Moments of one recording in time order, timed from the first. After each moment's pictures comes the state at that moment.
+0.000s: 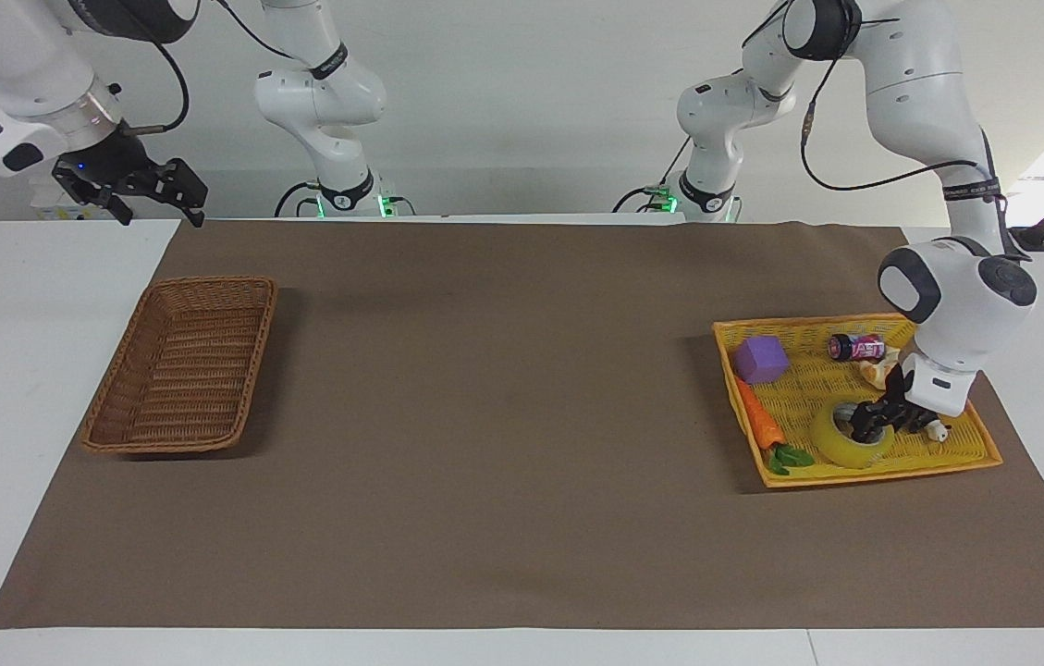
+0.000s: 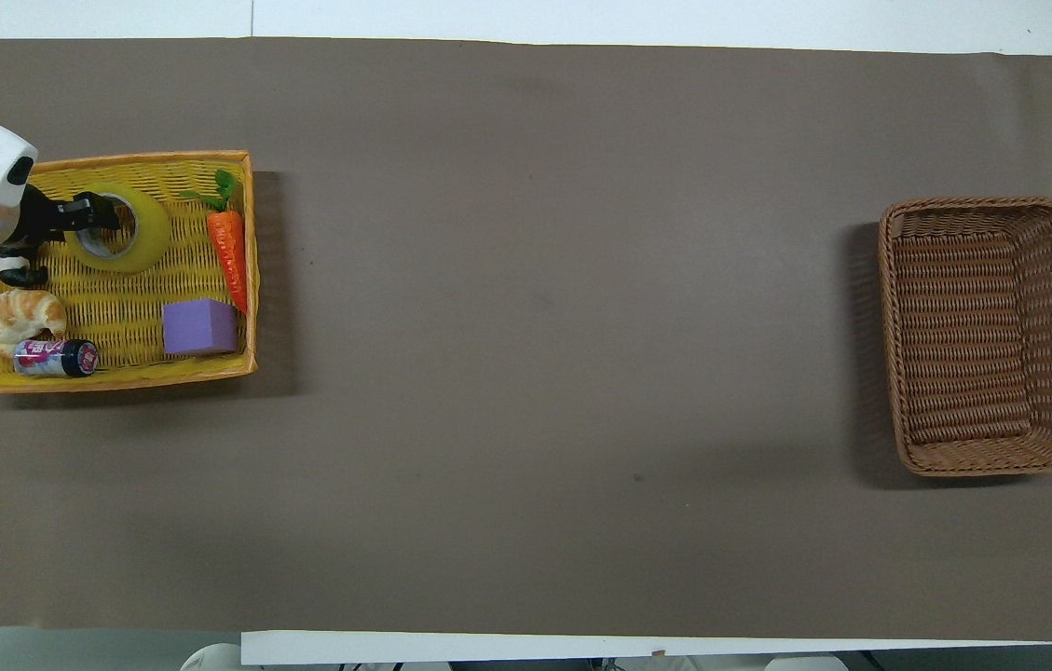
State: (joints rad) left arm 0.22 0.39 -0.13 -1.91 0.00 2.43 -0.05; right arm 0.01 -0.04 -0.16 -1.57 -0.04 1.37 -0.11
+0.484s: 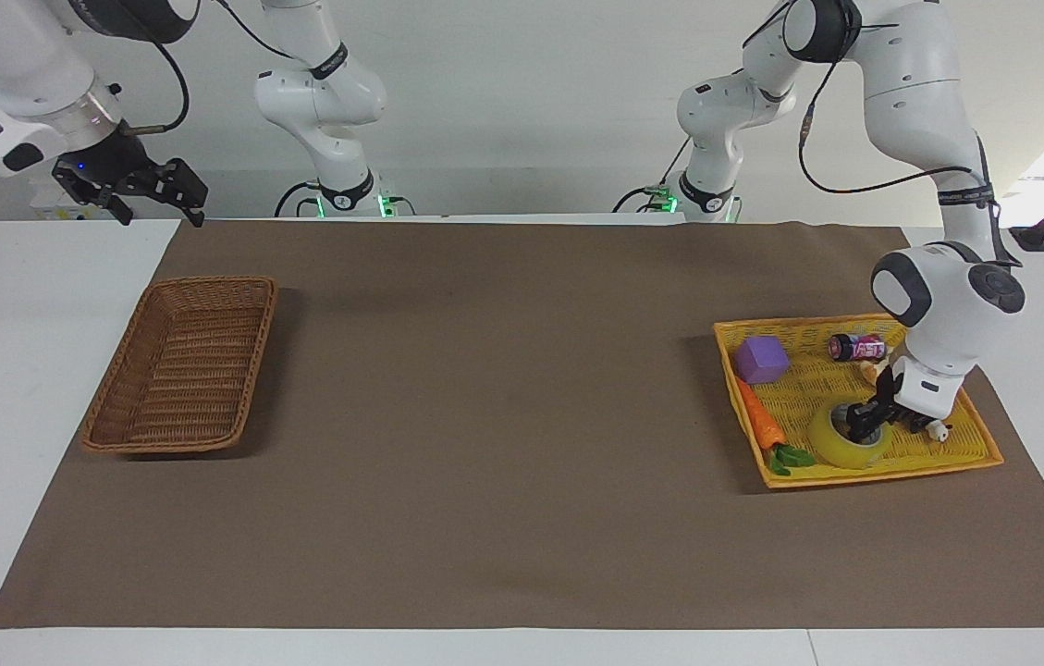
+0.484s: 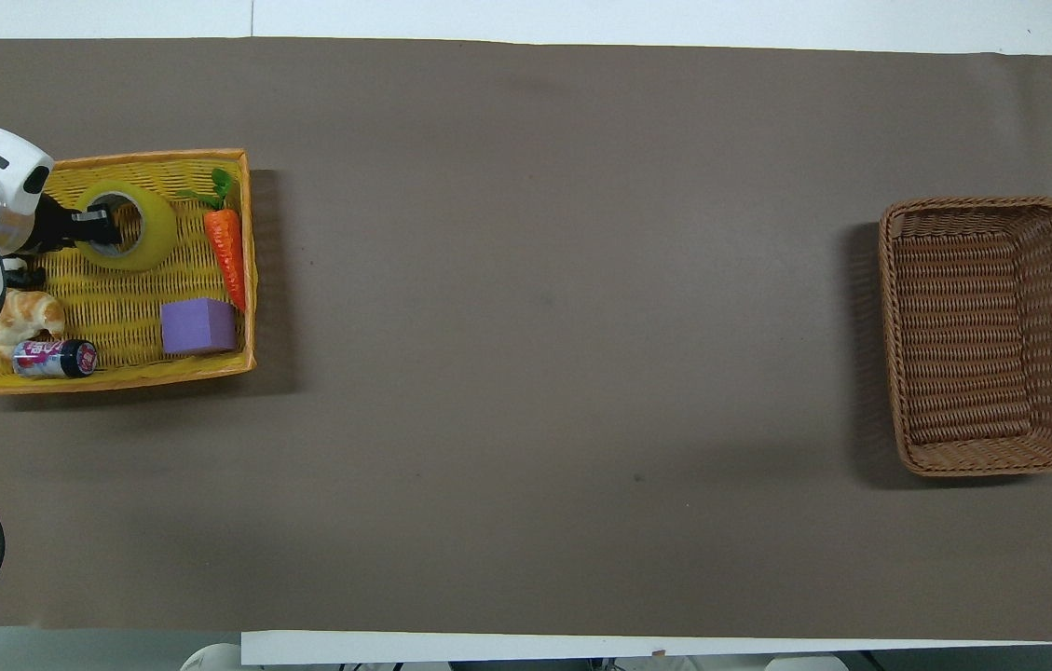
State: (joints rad) left arm 0.21 0.39 -0.14 -1.92 0.00 2.42 -0.04; right arm 0.01 -0.04 -0.16 -1.57 -0.04 1.37 -0.11
